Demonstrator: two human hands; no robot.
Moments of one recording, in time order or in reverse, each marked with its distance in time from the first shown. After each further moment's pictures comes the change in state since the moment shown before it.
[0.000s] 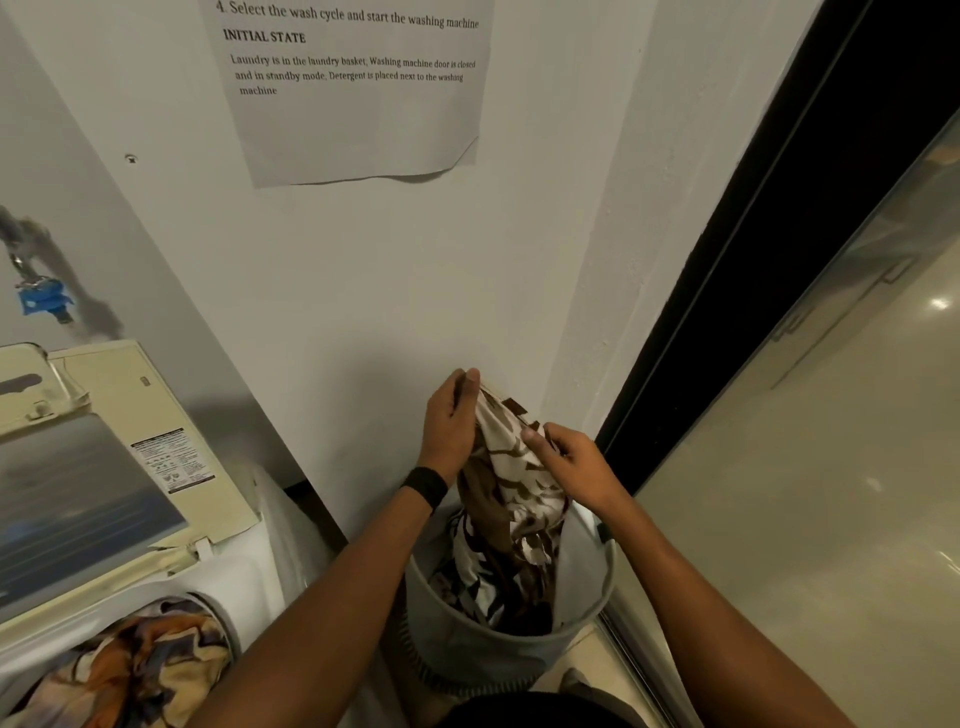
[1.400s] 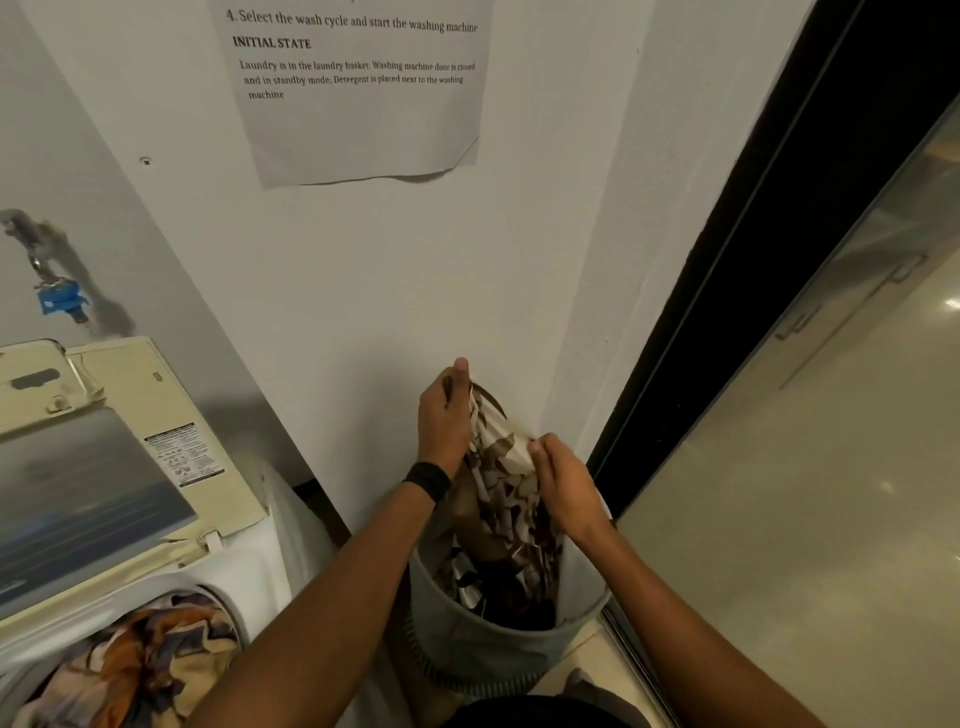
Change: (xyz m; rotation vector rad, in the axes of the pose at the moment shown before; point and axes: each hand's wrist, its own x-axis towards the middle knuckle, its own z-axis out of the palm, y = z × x) left_hand -0.004 0.009 -0.002 0.025 0.175 -0.010; right_hand -0.024 0.012 0.036 -0.161 0.155 -0.017
